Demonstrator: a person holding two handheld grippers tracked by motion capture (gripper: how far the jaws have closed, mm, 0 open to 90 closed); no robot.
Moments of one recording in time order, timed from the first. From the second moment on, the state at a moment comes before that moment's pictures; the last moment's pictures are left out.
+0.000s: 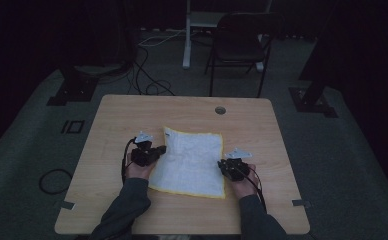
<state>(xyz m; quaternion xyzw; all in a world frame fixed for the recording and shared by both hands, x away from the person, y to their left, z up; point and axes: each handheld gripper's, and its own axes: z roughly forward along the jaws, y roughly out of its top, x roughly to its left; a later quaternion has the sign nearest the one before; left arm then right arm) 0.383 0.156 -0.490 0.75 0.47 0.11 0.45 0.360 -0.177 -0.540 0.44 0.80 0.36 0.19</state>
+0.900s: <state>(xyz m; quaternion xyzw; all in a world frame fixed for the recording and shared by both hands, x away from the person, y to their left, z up) 0.388 0.117 -0.476 0.76 0.44 0.09 0.47 0.359 -0.178 -0.543 0.44 0.80 0.36 0.19</state>
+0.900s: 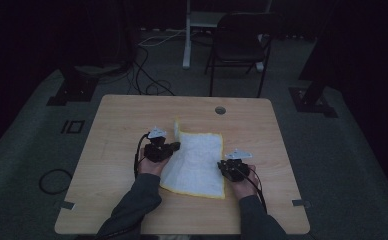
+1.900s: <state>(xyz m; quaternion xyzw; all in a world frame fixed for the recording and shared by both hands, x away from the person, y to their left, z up) 0.399 0.065 -0.490 0.79 0.41 0.07 0.46 0.358 -0.178 -0.544 0.44 0.80 0.36 0.19</state>
